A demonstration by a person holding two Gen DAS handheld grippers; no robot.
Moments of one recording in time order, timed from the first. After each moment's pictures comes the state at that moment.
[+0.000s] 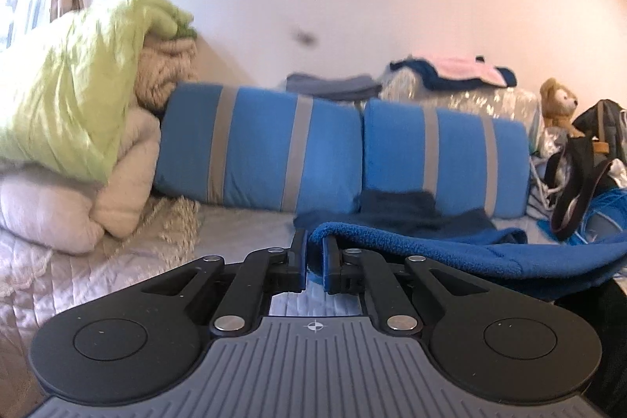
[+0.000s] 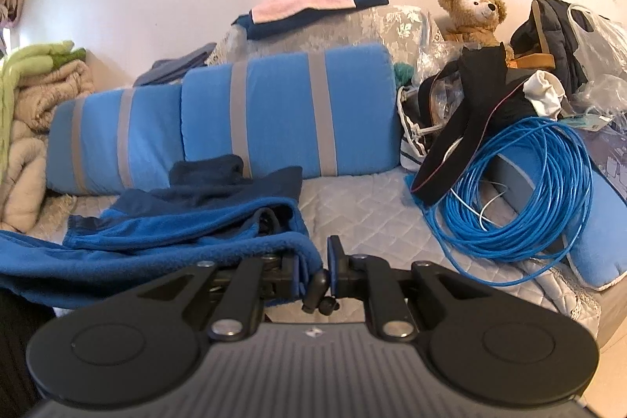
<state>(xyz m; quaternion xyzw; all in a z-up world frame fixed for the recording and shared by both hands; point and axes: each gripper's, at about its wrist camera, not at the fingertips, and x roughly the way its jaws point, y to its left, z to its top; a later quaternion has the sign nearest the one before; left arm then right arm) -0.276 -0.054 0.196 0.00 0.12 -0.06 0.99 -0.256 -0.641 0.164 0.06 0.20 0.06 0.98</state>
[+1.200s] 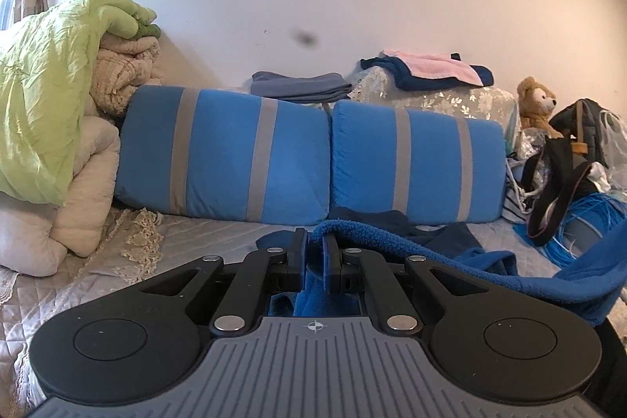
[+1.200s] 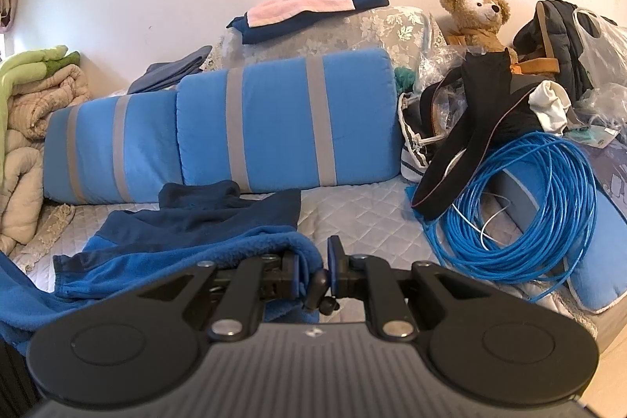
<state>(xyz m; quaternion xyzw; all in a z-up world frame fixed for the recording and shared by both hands) -0.228 -0.069 0.217 0.00 0.15 -0.11 0.98 -0.219 -0.646 0.189 0.06 0.21 0.07 0.97</state>
